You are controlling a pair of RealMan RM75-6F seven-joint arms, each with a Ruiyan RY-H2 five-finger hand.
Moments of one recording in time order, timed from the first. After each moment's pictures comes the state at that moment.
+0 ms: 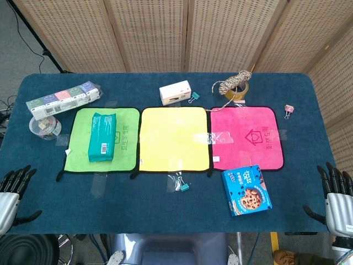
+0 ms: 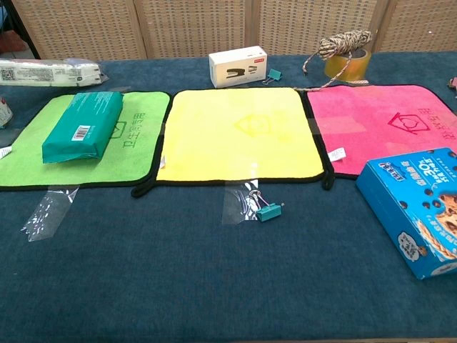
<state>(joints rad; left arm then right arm) -0.03 -1.05 0.07 -1.66 1.61 1.49 -0.03 -0.03 -1.12 0.07 -1.74 -1.49 1.60 -0.19</state>
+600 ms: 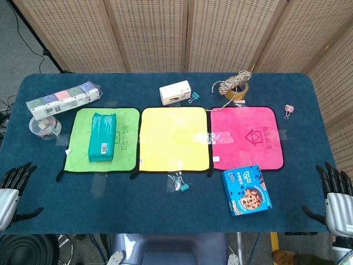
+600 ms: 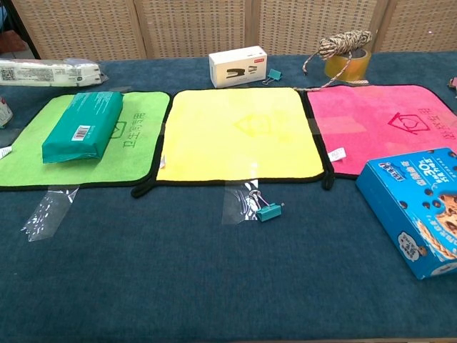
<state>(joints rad) -0.06 -1.05 0.06 -1.64 1.59 1.45 -0.14 -0.03 -1.11 0.07 -1.75 -1.49 1.58 -0.13</state>
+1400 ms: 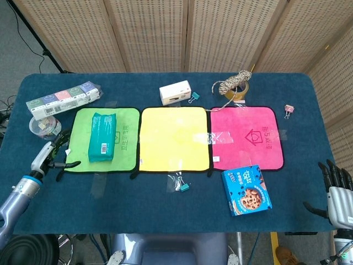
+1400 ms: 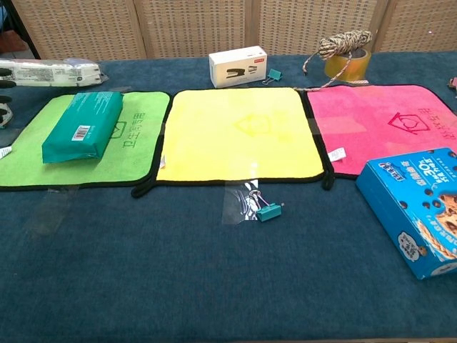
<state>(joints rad) -0.47 -1.31 -0.09 -1.16 1.50 0.92 -1.38 0.01 -1.09 0.10 -1.72 -1.38 1.48 -0.08</state>
